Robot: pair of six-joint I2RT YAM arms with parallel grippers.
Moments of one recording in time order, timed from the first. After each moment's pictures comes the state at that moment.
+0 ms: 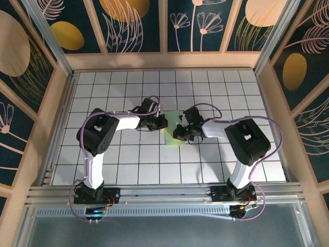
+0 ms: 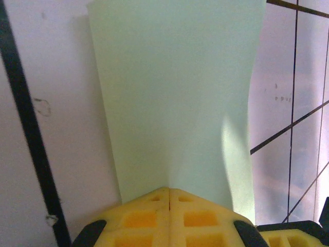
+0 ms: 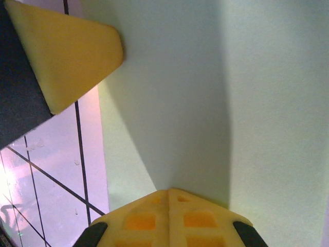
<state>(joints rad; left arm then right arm) -0.56 2.03 1.13 -0.02 0.47 -0.71 0.57 1.76 0.84 -0.11 -0.43 0.65</state>
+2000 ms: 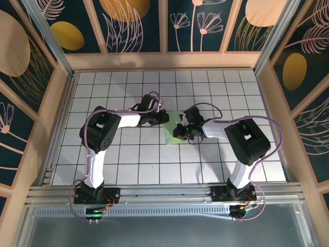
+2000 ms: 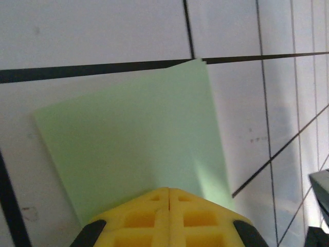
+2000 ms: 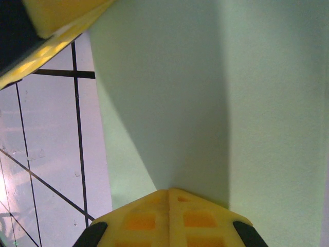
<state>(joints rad) -0.54 2.09 1.19 0.08 0.48 -0.70 0.57 1.77 0.83 -0.08 -0.42 0.65</state>
